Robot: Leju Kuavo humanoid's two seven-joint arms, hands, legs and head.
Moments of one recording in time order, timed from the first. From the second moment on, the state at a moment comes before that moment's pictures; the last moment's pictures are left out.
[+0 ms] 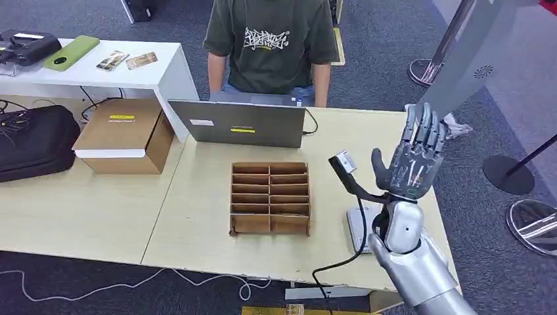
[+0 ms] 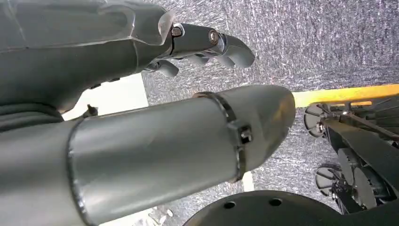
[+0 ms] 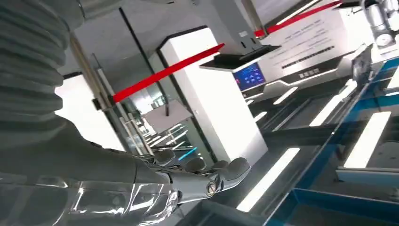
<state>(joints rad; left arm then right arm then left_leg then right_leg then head) -0.07 0.06 -1.54 -0.07 1.44 -0.15 -0.08 -0.35 -0.25 0.45 -1.29 1.57 -0.67 0.67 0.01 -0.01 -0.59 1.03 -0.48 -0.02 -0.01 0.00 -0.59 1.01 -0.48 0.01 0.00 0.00</state>
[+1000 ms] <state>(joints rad) -0.07 0.04 -1.54 -0.06 1.51 -0.16 -0.11 0.06 -0.47 0.40 -1.85 1.57 -0.28 0.70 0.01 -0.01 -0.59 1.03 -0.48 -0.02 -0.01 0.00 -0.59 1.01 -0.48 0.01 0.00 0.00</state>
